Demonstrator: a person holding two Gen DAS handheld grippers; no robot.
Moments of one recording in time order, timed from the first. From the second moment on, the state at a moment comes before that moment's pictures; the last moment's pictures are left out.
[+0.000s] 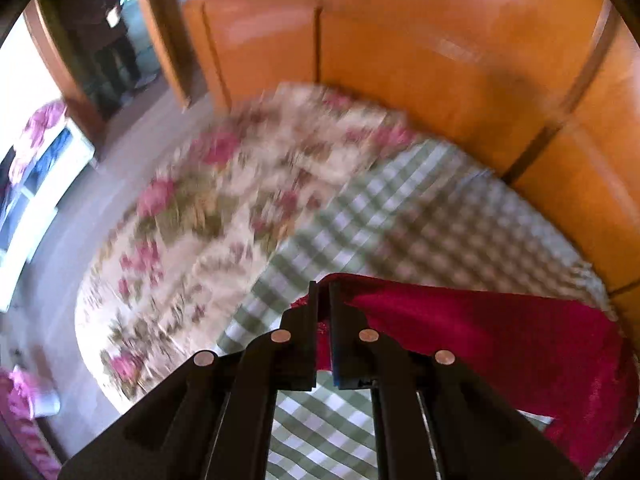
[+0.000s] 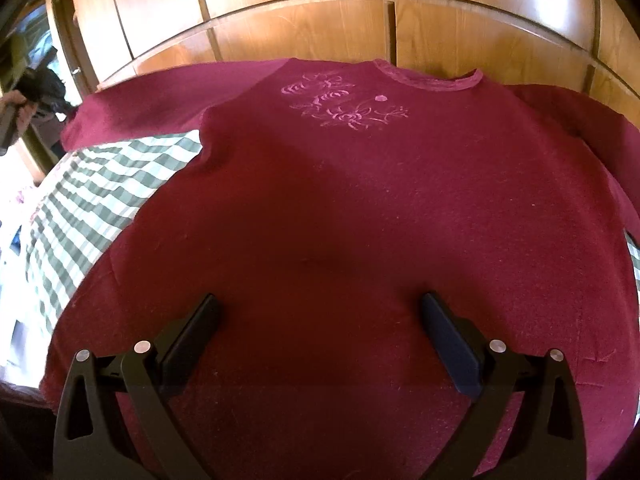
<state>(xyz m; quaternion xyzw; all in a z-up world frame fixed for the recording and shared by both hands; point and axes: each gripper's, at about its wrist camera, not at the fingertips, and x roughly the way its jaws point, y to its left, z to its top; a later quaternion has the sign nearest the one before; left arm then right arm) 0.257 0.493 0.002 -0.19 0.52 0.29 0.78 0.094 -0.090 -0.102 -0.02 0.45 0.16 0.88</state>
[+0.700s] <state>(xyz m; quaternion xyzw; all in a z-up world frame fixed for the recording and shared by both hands) 0.194 0.471 -0.081 -0.26 0.46 0.28 0.80 0.093 -0.085 -0.104 -0.05 0.44 0.15 0.88</state>
